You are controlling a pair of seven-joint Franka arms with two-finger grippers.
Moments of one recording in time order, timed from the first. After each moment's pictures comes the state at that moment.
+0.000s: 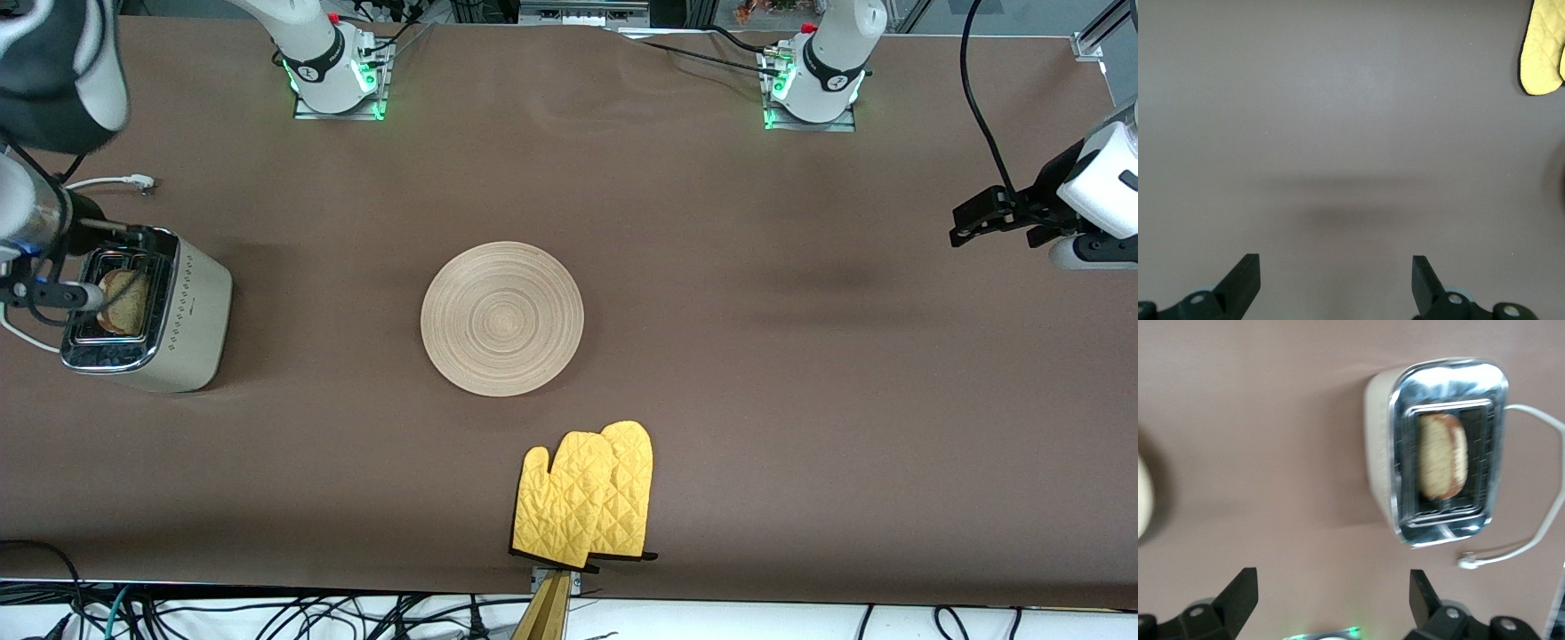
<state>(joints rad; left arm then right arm) -0.02 0.06 0.00 -1.57 -0.01 1.57 -0.06 0.38 0.17 -0.42 -1.55 -0.03 1.50 0.03</state>
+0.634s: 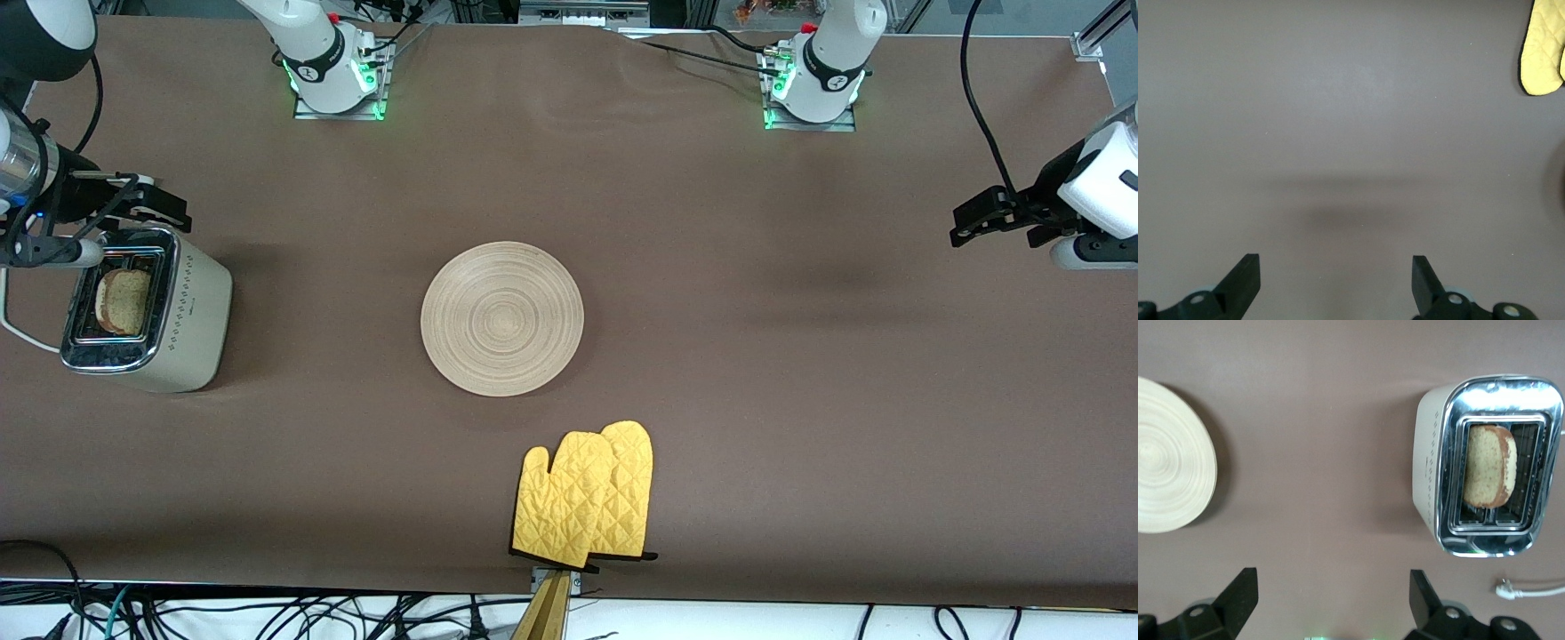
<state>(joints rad) -0.02 0.06 0.00 -1.57 -0.01 1.57 -0.06 0.02 0.03 -0.02 -1.71 0.00 1.62 -0.01</state>
